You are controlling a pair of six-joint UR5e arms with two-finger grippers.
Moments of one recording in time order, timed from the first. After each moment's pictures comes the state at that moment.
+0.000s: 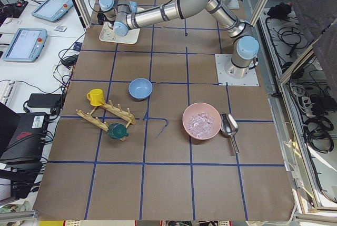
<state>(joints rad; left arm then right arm) -1.64 -2.41 -1.09 -1.15 1.19 -0.14 1.63 -1.46 1.39 -1.58 -1.58 -0.06</state>
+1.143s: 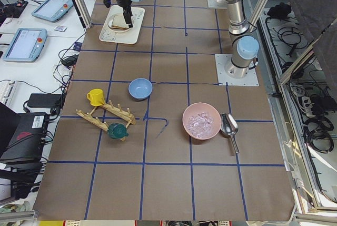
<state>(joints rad) -1.51 -1.96 -1.15 -1.74 1.61 -0.05 1.63 -1.46 1.39 -1.58 -1.58 -0.06</state>
